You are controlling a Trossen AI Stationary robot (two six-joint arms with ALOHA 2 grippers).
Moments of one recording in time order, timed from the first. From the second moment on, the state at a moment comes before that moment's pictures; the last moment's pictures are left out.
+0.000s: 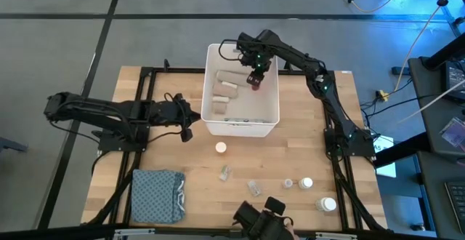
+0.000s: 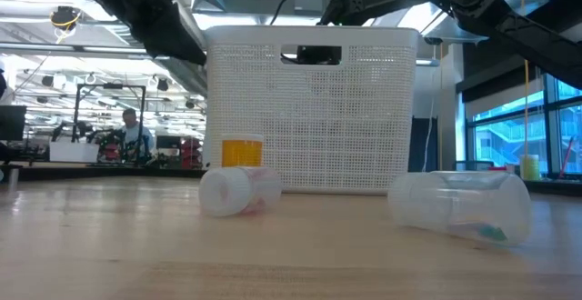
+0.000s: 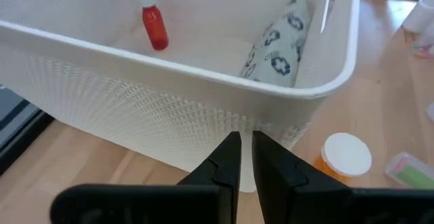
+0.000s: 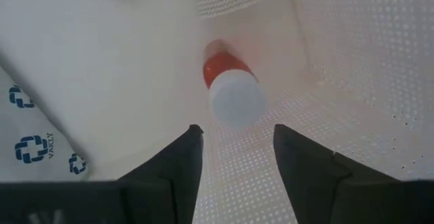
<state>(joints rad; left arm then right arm) 0.00 0.92 0.64 -0.29 -0.32 -0.19 -0.62 2.33 2.35 -1.56 0.05 -0.16</state>
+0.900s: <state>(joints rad) 0.00 0.65 0.64 -0.38 -0.36 -0.02 -0.35 1.99 2.36 -1.57 -0.07 0.11</state>
